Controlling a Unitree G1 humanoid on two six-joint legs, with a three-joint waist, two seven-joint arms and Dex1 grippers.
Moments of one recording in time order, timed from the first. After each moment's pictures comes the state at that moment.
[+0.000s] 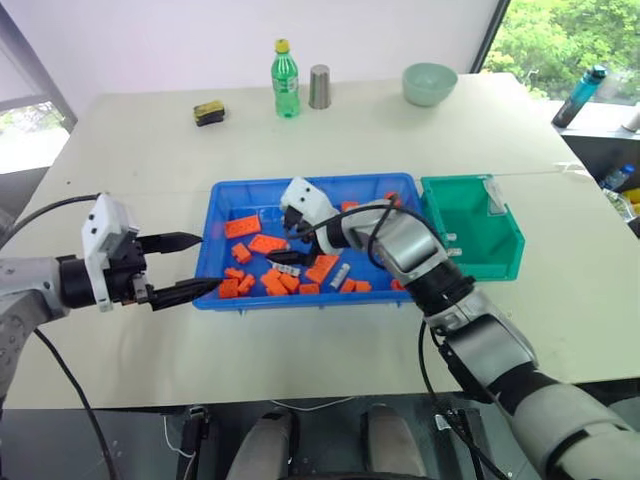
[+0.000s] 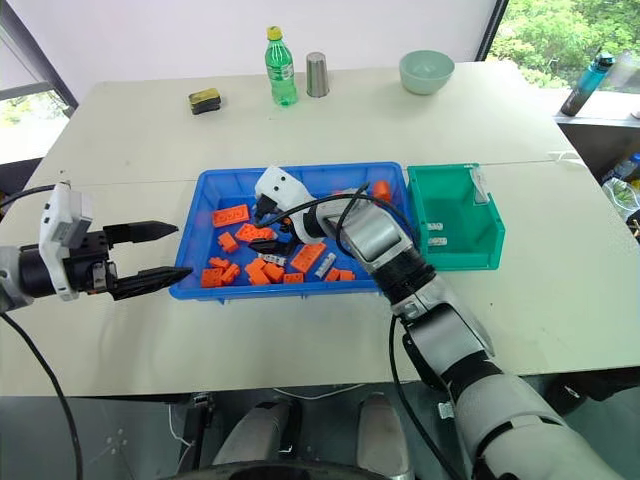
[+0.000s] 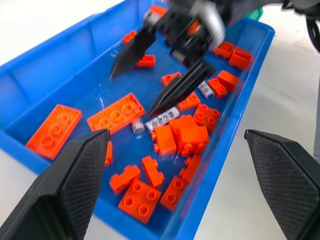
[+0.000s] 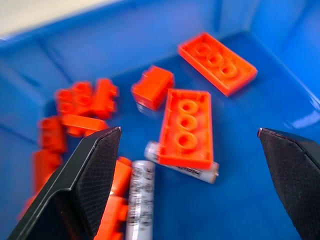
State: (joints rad) left arm -0.09 0.98 0.40 -0.37 -0.76 0.69 -1.05; right arm -0.98 -0.17 0.44 0.39 0.15 0.70 0.76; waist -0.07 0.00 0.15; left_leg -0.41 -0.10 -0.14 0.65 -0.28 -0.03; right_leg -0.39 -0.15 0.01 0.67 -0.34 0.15
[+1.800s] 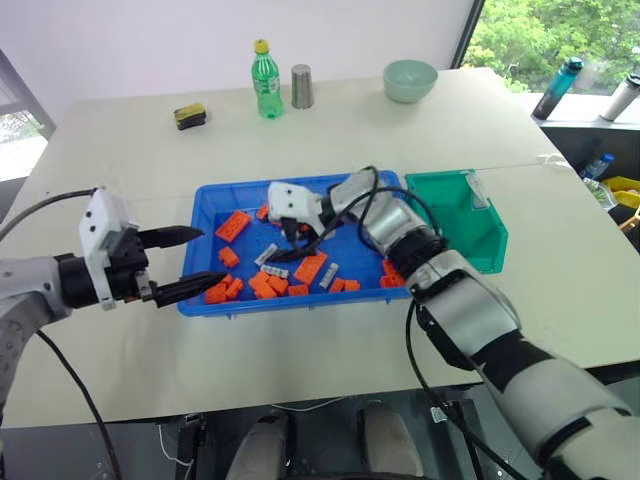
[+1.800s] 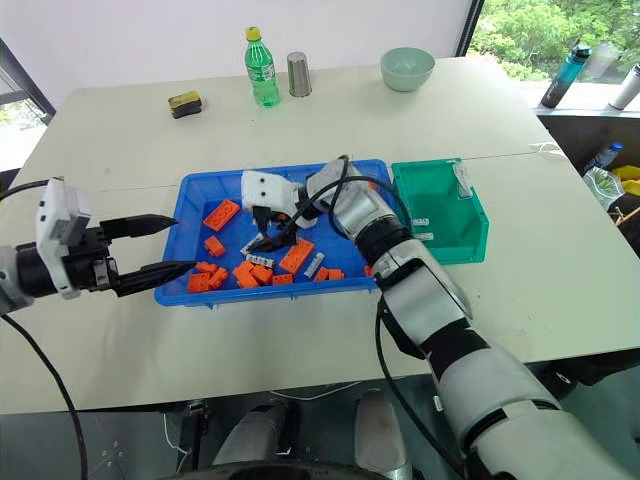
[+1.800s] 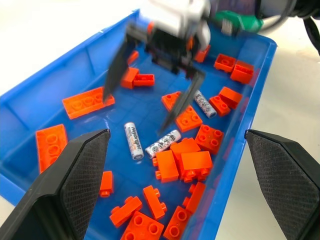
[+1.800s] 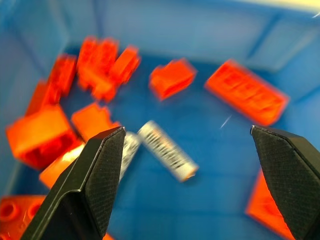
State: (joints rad) left arm -0.05 0.96 0.45 -0.45 -0.79 0.72 -0.98; right arm -1.23 -0.08 0.43 1.04 -0.14 -0.11 1.16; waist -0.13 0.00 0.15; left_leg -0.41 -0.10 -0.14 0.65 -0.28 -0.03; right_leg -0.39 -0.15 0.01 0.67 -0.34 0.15
